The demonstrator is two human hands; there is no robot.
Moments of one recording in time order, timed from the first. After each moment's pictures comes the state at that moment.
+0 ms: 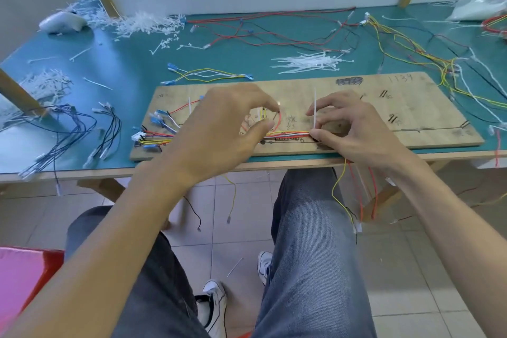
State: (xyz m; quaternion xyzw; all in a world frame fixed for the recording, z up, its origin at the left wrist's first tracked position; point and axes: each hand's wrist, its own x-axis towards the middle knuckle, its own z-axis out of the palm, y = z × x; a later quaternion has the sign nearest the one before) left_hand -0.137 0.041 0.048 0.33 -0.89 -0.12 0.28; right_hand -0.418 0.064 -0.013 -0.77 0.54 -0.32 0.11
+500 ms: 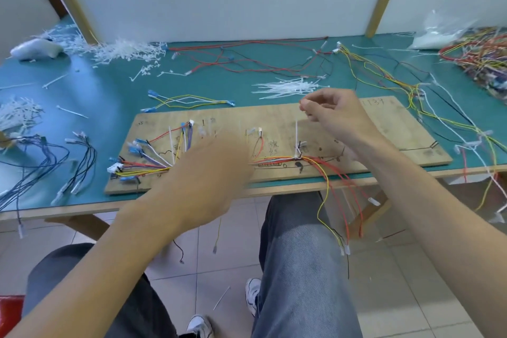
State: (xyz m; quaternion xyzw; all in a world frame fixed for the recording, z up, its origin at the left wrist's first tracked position) left_hand -0.133 0.032 0.022 0.28 -0.96 0.06 0.06; right_hand -0.420 0.016 0.014 -0.50 0.66 -0.49 0.28
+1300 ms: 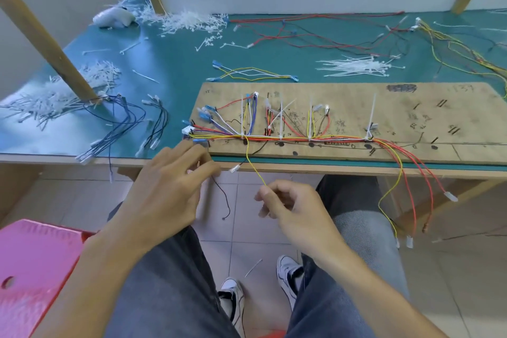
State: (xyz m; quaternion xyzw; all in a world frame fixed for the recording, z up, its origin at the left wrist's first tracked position) left_hand 0.021 0.070 -0.026 0.39 -0.89 0.08 0.21; right_hand -0.225 0.130 -0.067 -0.55 0.59 -0.38 0.45
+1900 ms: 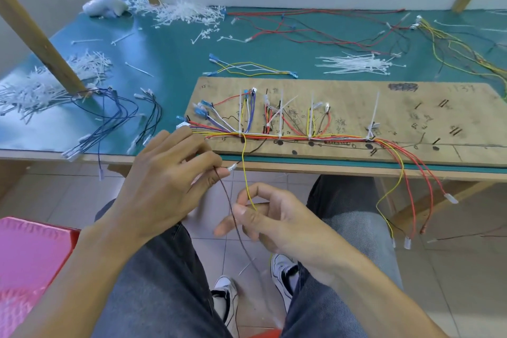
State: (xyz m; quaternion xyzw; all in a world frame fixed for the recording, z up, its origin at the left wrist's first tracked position) left_hand 0.011 0.059 -0.021 0.35 -0.89 0.07 0.30; right_hand -0.218 0.140 -0.033 -0.49 0.40 -0.33 0.71
